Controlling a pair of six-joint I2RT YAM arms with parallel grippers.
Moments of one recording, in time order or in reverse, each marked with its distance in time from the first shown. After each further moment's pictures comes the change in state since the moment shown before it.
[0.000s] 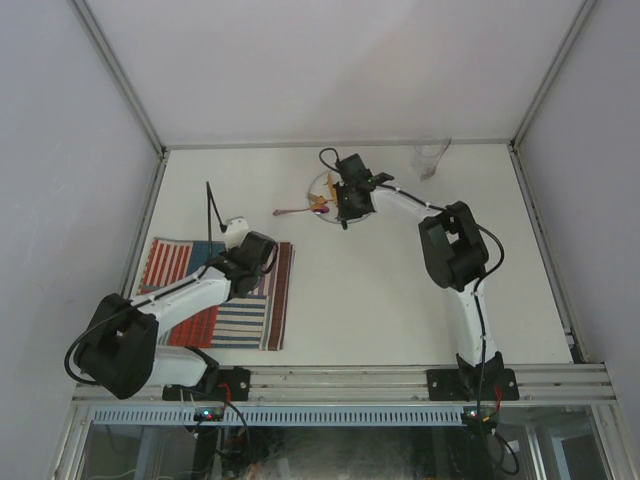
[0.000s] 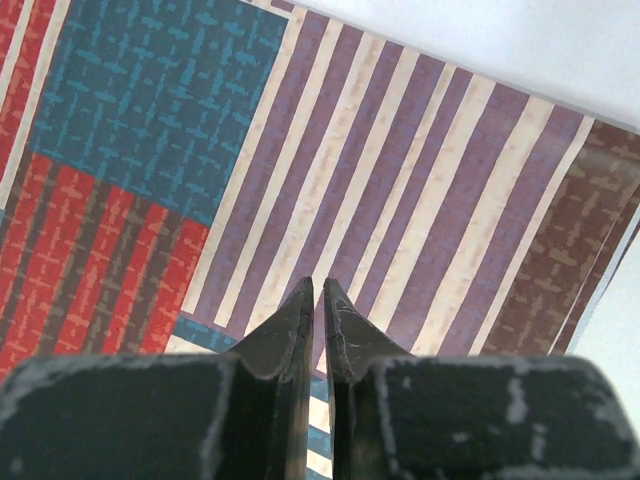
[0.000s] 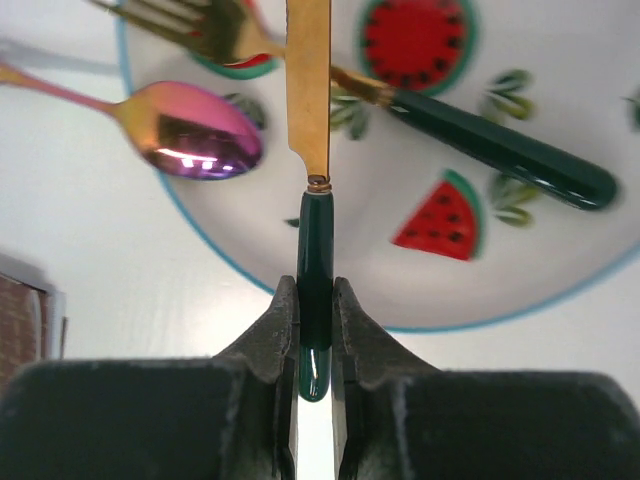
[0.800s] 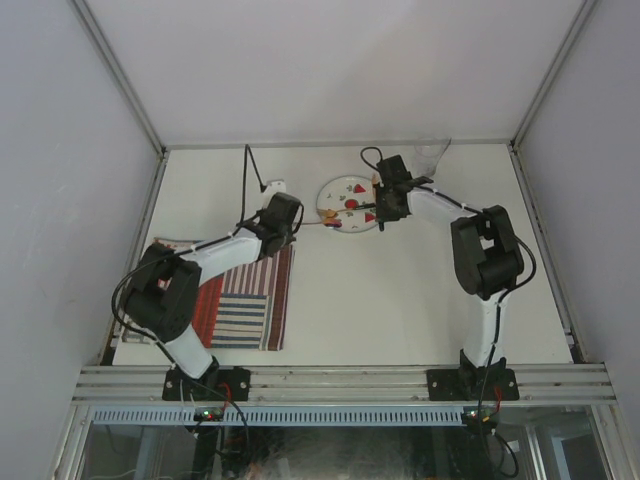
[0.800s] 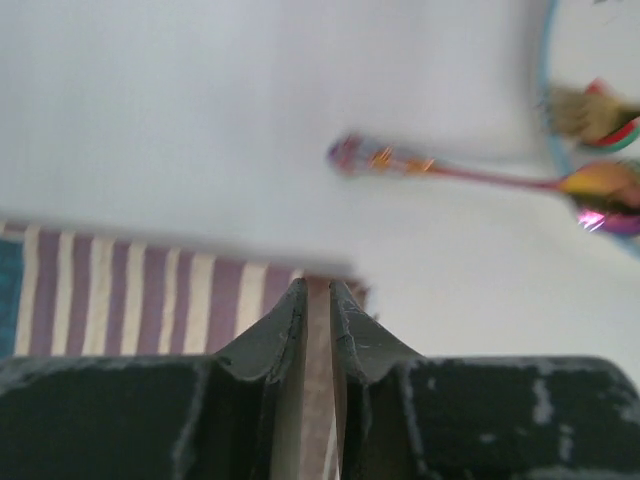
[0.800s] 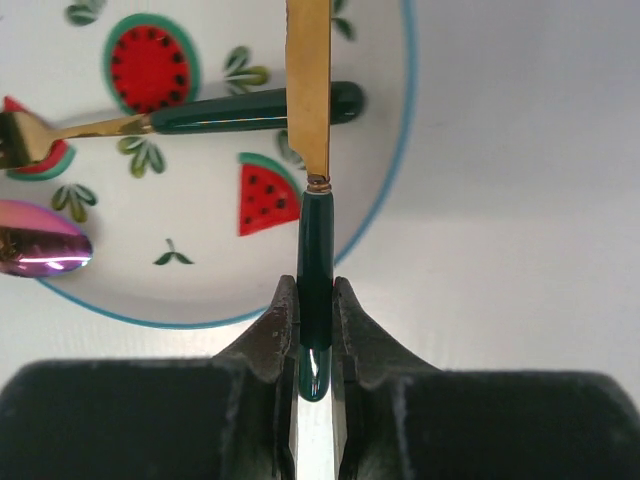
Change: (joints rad) left arm -0.006 0.347 0.321 0.183 0.176 0.178; right arm -0.163 -0.201 -0.279 0.042 0.065 -0.006
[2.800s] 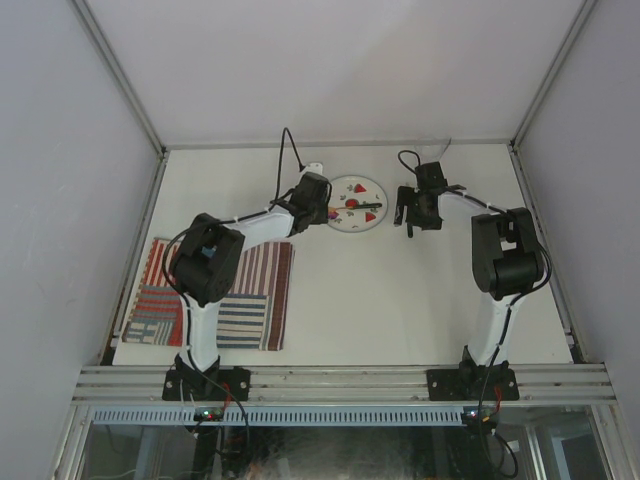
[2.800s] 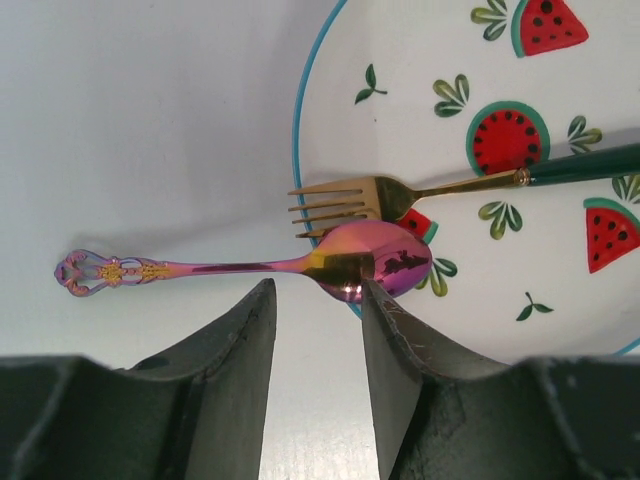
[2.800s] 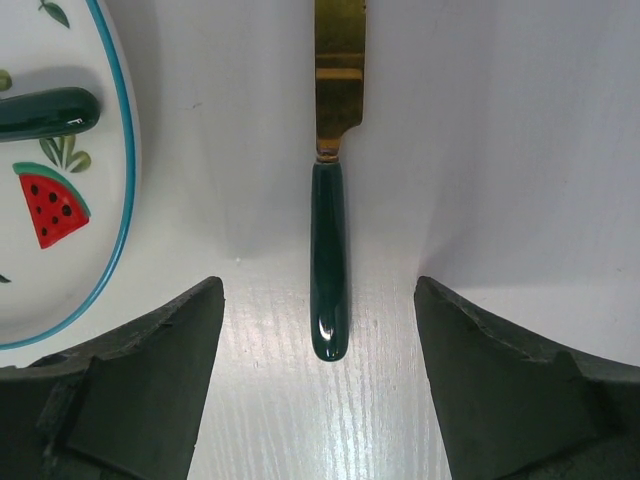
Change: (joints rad) left arm -0.032 0.380 0.399 0.089 0.194 0.095; right arm -0.210 -0.065 -0.183 0.087 -0.071 -0.016
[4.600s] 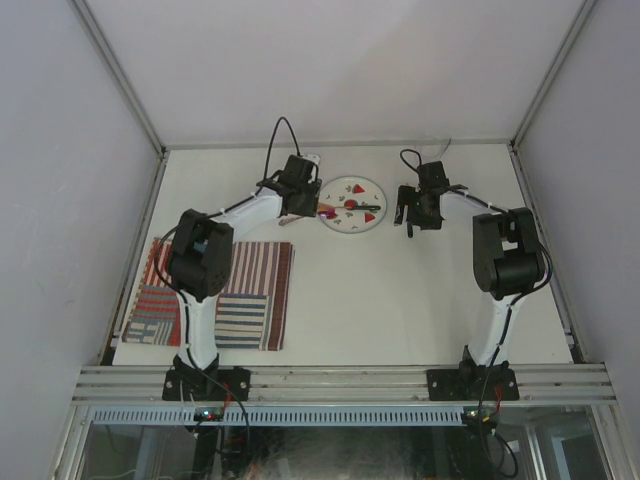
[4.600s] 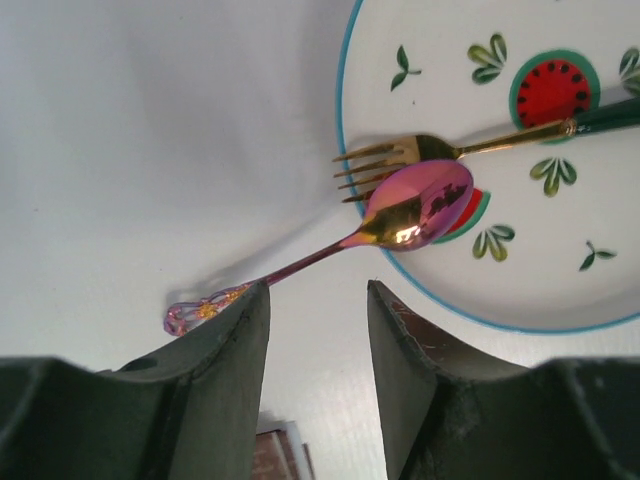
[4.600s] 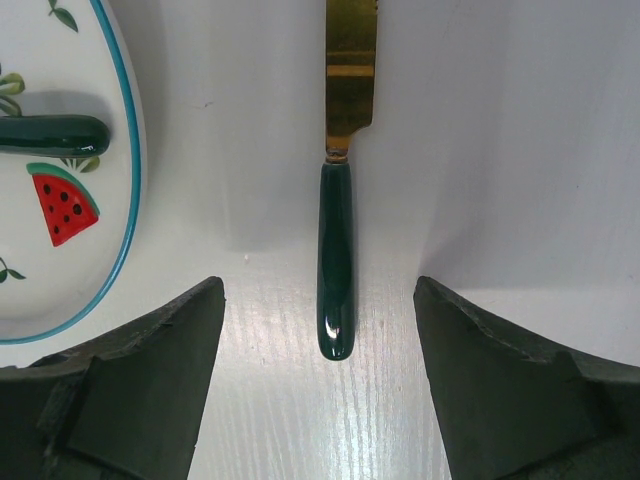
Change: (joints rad) left arm 0.081 0.018 0.159 -0.248 0.115 0.203; right arm -0.012 0.000 0.000 0.005 -0.044 0.000
